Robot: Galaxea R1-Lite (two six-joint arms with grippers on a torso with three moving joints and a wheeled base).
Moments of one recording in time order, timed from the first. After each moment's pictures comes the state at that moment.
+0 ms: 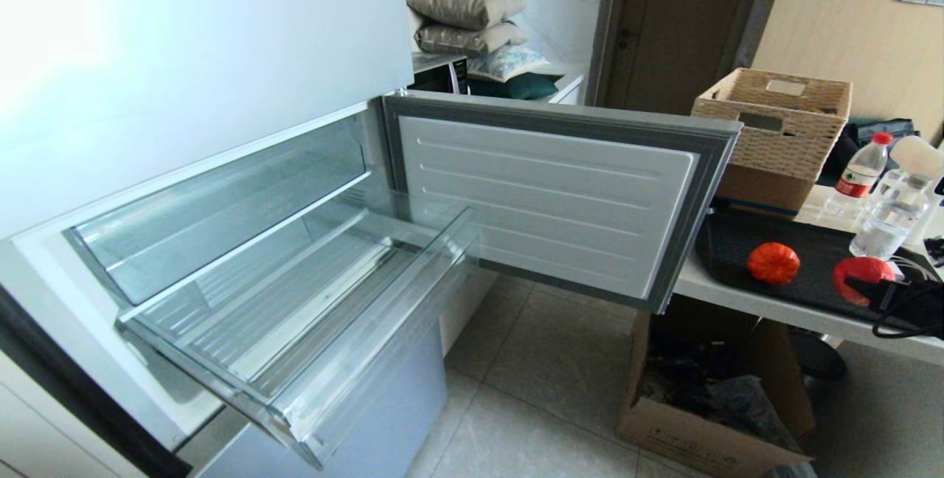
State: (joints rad) left arm -0.01 0.00 0.00 0.01 0.00 0.01; right arm -0.64 2.32 -1.15 -0.85 0.45 -0.03
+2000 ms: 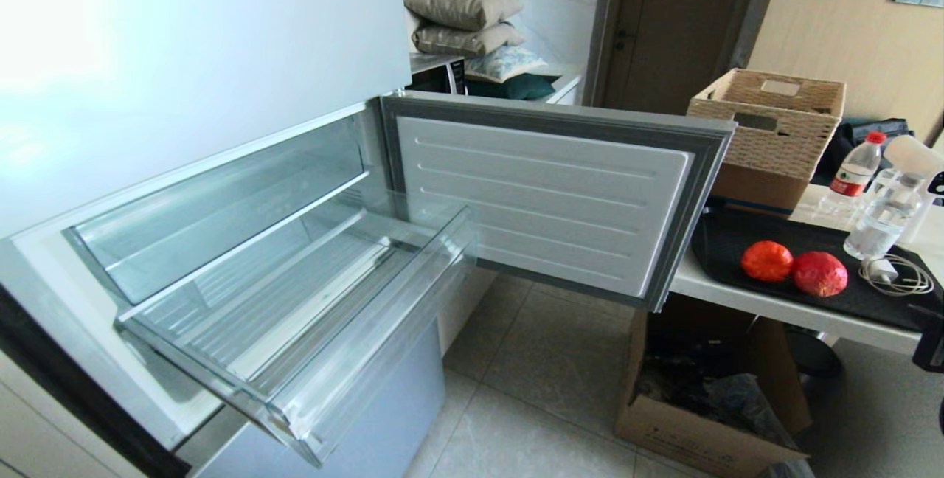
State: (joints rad) left arm -0.01 0.00 0.00 0.01 0.00 0.01; right arm -0.43 1.38 -0.30 -0.84 0.20 -0.05
